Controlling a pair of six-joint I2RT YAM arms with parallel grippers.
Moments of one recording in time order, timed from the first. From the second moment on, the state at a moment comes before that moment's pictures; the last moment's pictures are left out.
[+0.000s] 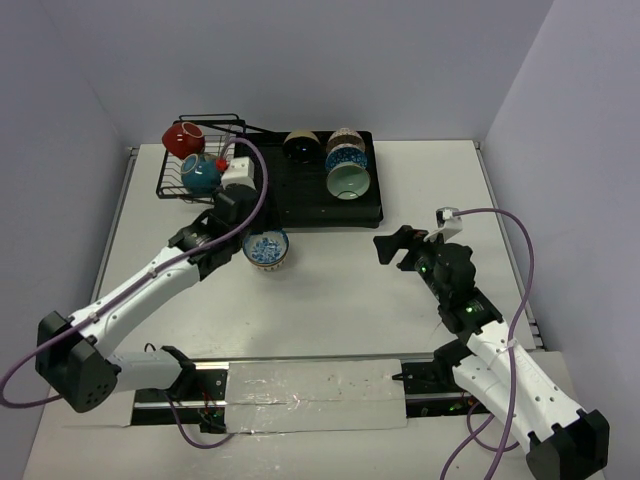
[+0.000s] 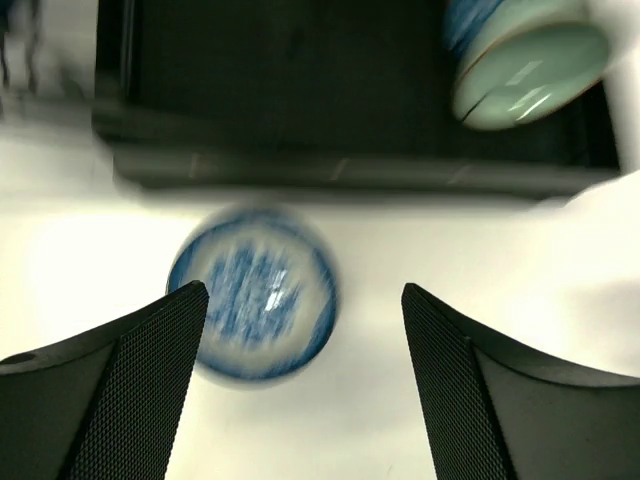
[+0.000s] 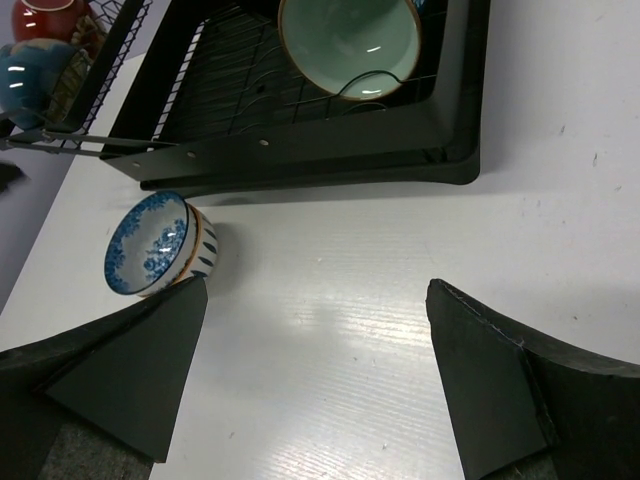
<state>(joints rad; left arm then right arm) -0.66 1.24 1.07 -0.29 -0.41 -0.49 0.40 0.62 0.43 -0.01 0.06 0.53</state>
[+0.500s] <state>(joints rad) -0.54 1.37 0.89 -0.50 -0.33 -0.76 0.40 0.62 0.43 -0.01 0.06 0.53</state>
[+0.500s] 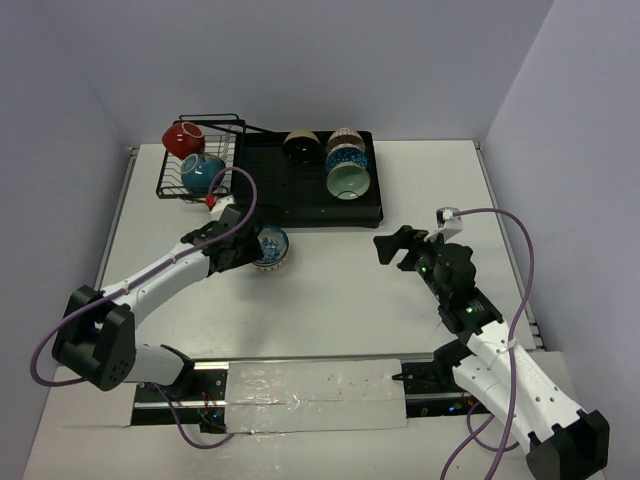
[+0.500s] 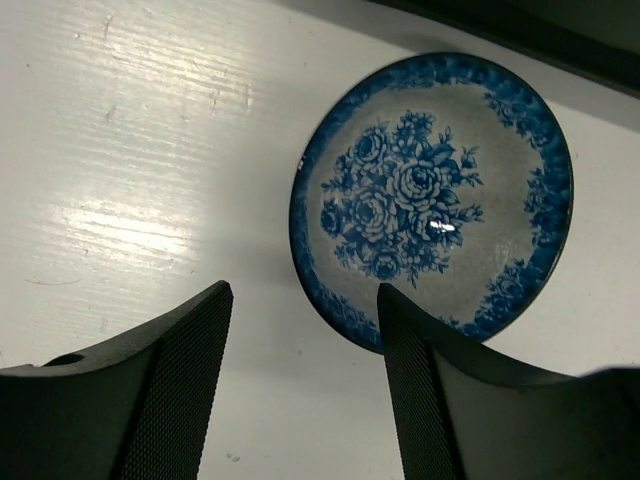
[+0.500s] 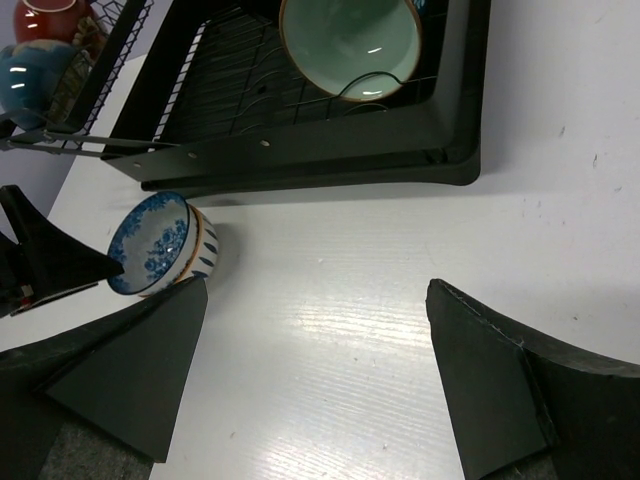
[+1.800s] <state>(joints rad) -0.47 1.52 0.99 -0.51 -0.29 -0.71 0.40 0.64 0.43 -0.01 0.06 0.53</state>
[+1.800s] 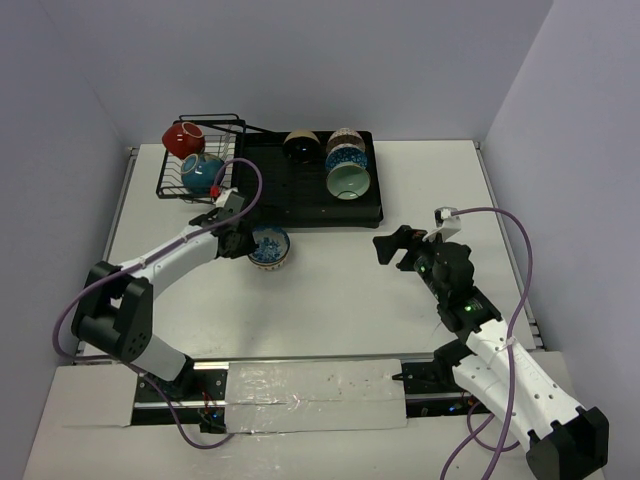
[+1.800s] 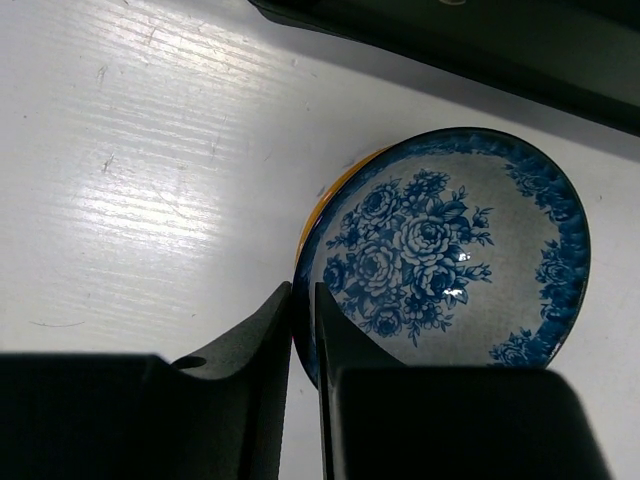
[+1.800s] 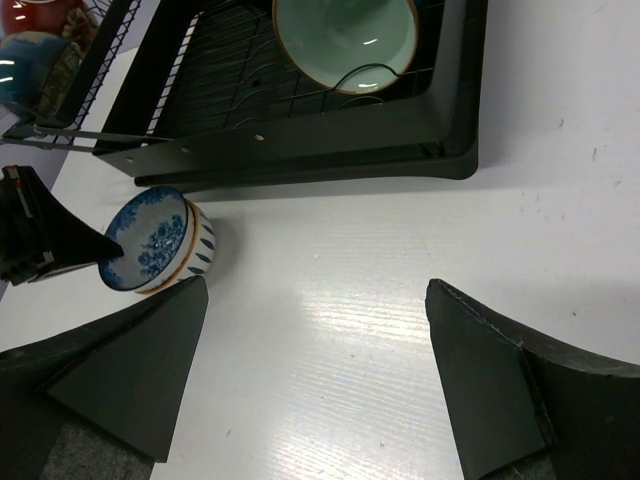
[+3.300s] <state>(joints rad) -0.50 1.36 1.28 -0.50 -0.22 -0.11 0.40 0.62 0.43 -0.01 0.06 0.53</state>
